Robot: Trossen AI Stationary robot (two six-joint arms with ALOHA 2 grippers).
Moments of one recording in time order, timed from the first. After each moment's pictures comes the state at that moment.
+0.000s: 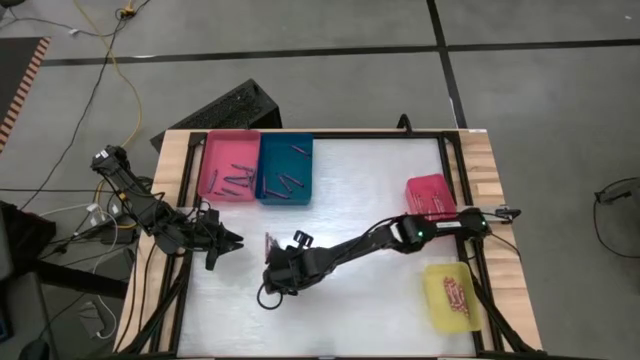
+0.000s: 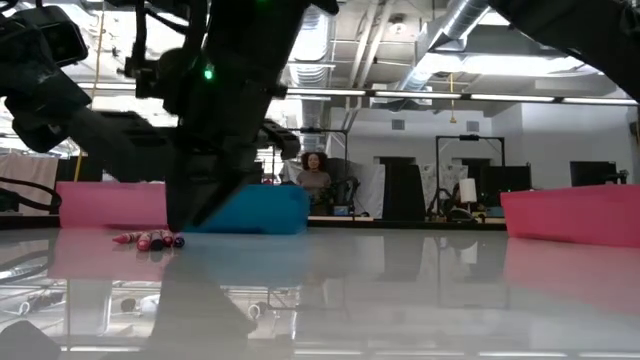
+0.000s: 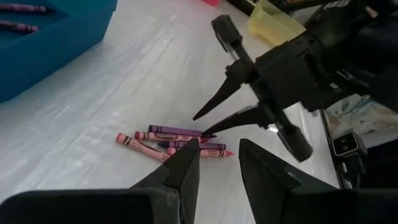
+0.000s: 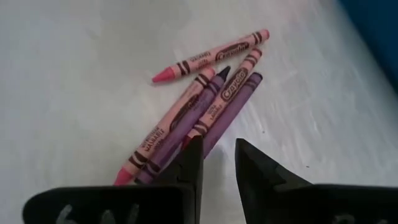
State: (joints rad) left arm -0.77 0.37 0.23 -0.30 -0.69 -0.89; right arm 0.31 2.55 2.35 -0.89 0.58 0.59
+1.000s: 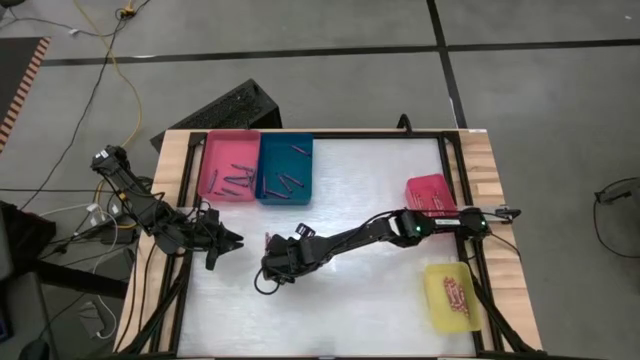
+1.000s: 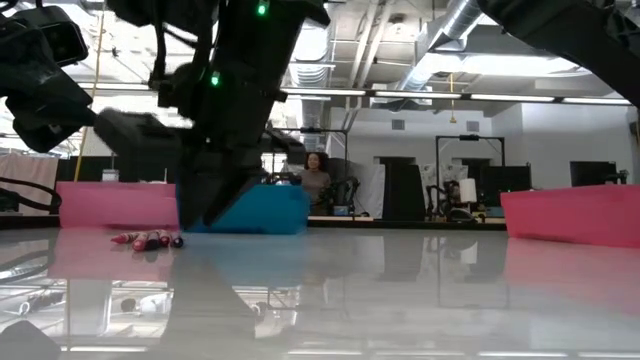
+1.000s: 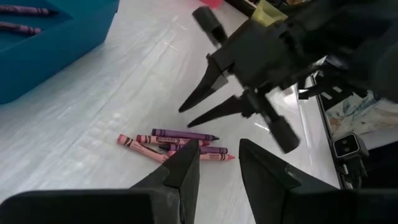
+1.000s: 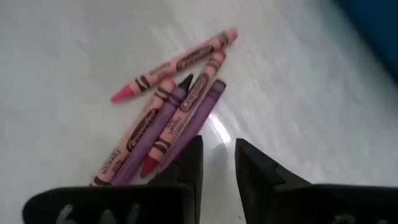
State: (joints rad) left arm -0.77 0.37 0.23 -0.30 -0.69 -0.89; right arm 0.25 2.54 2.35 -0.92 0.49 0.68
